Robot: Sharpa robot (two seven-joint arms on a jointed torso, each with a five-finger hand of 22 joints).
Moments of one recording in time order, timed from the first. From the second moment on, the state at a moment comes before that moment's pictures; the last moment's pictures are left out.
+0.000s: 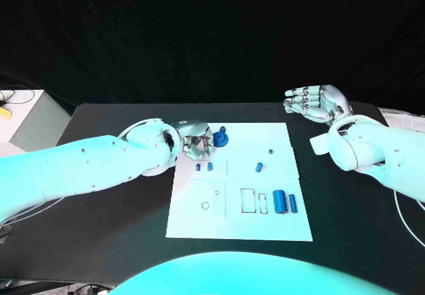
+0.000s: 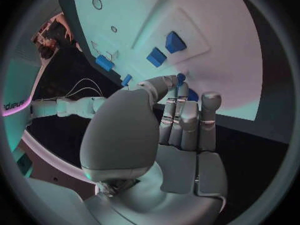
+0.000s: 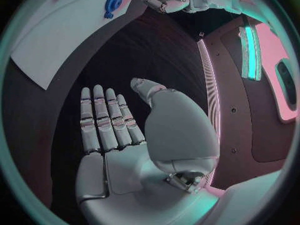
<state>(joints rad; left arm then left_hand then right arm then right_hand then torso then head) 1.14 -0.76 -0.05 1.47 -1.44 -0.18 -0.13 1.47 -0.21 0.63 0.02 0.26 1.01 0.15 0.35 0.22 1.12 0.10 0.37 0.08 1.27 0.01 1.42 0.84 0.16 1.06 0.12 1.26 0.97 1.25 -0.79 -0.16 1.31 -0.42 -0.50 0.37 1.28 -0.17 0.47 0.08 0.29 0.84 0.21 0.11 0.21 0.99 0.20 0.07 0.06 0.99 0.17 0.07 0.19 0.17 0.84 0.29 0.07 0.10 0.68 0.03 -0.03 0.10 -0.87</state>
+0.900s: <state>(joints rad) 1.14 -0.75 -0.05 1.46 -1.44 -0.14 -0.16 1.47 -0.21 0.63 0.01 0.26 1.01 0.15 0.34 0.22 1.12 0.10 0.36 0.08 1.27 0.01 1.42 0.84 0.16 1.06 0.12 1.26 0.96 1.25 -0.79 -0.16 1.31 -0.42 -0.50 0.37 1.28 -0.17 0.47 0.08 0.29 0.84 0.21 0.11 0.21 0.99 0.20 0.07 0.06 0.99 0.17 0.07 0.19 0.17 0.84 0.29 0.07 0.10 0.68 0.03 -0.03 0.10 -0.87</state>
